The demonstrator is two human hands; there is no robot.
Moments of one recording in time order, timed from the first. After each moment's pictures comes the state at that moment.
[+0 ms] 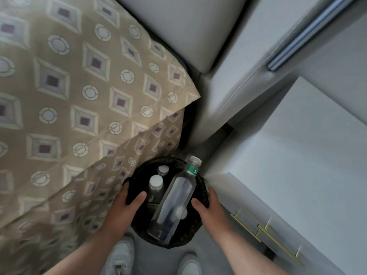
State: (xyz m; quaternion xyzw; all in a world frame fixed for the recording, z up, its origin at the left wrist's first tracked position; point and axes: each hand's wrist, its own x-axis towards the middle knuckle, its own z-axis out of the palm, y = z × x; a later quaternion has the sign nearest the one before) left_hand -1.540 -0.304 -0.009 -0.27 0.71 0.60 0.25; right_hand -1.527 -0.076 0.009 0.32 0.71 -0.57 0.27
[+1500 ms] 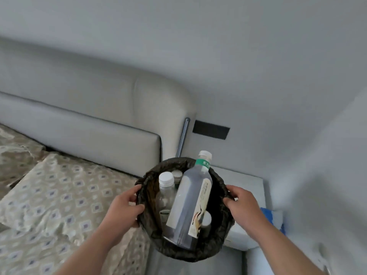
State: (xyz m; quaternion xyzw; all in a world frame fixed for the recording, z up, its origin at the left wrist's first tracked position) left_hand -1.587 -0.303 0.564 -0.03 0.78 0.56 0.28; right_hand -1.458 -0.051 0.606 0.33 0.80 -0.50 0.00
